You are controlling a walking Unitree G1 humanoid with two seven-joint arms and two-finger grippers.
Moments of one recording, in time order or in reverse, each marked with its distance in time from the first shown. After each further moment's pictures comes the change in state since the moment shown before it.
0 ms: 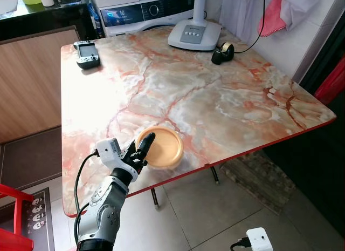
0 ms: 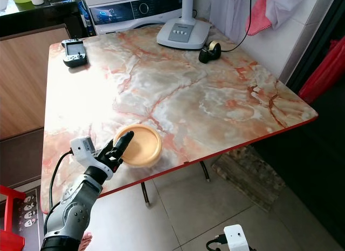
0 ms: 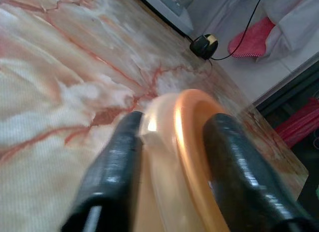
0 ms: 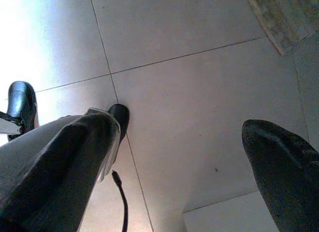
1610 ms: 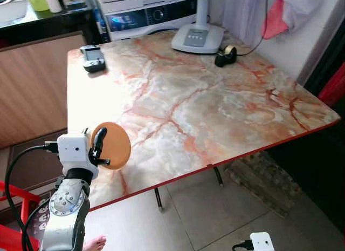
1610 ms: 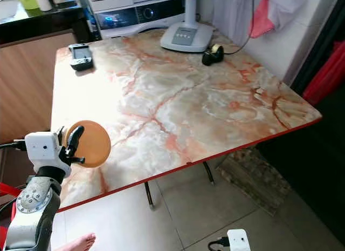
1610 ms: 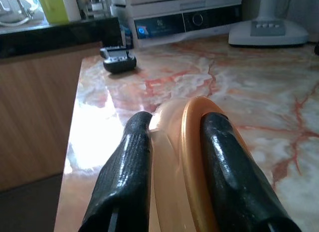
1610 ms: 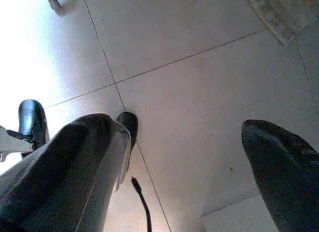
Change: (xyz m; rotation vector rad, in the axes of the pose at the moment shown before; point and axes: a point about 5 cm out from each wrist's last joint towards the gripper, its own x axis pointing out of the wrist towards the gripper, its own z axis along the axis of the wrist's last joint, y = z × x) left arm -0.043 0.021 0.069 0.719 -0.163 0.324; right arm -0.001 0.004 -0.009 0.116 -0.008 -0.037
